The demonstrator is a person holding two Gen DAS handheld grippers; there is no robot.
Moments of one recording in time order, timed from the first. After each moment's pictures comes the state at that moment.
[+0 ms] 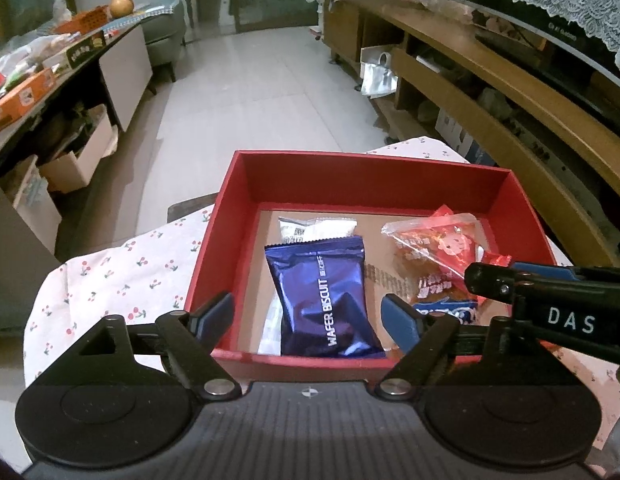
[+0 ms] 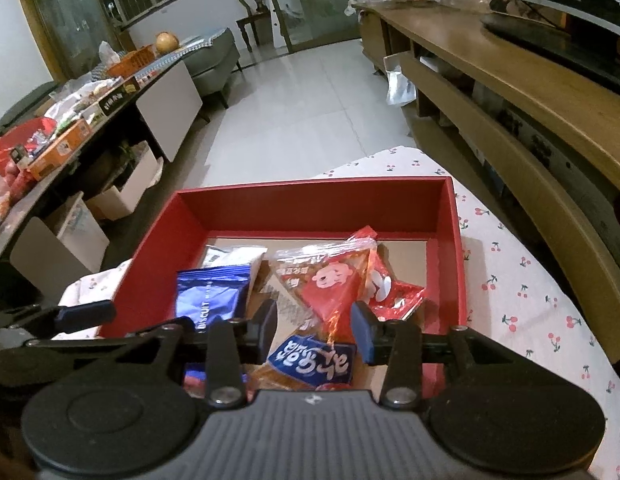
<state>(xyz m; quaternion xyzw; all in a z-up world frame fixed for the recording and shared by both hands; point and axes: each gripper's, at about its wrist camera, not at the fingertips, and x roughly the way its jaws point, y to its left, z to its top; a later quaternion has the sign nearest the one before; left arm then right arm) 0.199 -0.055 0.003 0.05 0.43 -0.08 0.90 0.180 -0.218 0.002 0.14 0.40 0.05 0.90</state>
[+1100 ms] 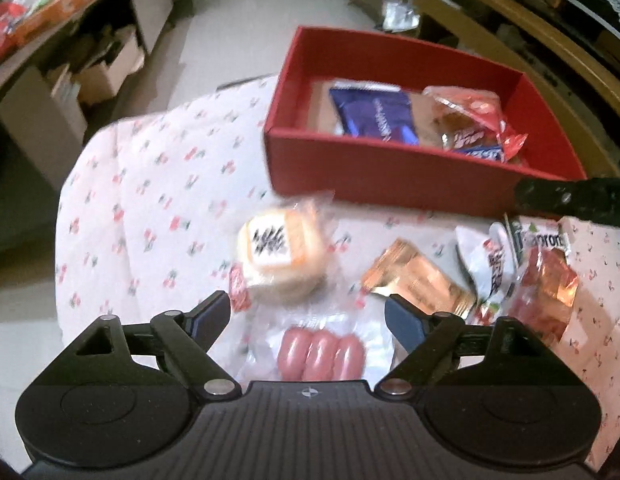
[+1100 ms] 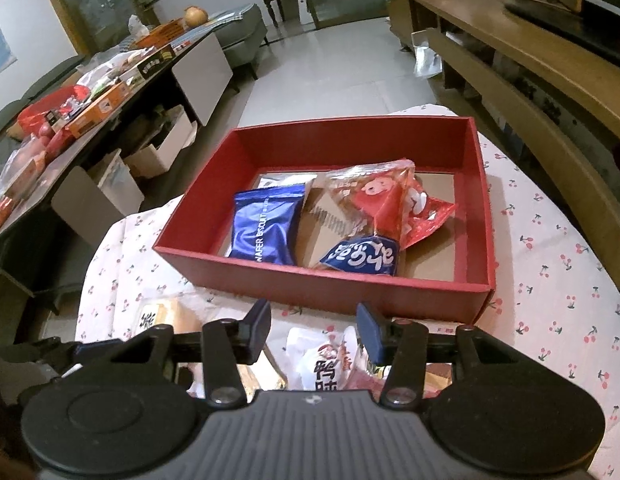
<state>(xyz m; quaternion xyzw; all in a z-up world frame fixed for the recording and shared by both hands) 0.120 0.015 -0.033 0.04 0.51 -0.06 0.86 0.115 -0.190 0.001 0.13 0.44 0.09 0.89</state>
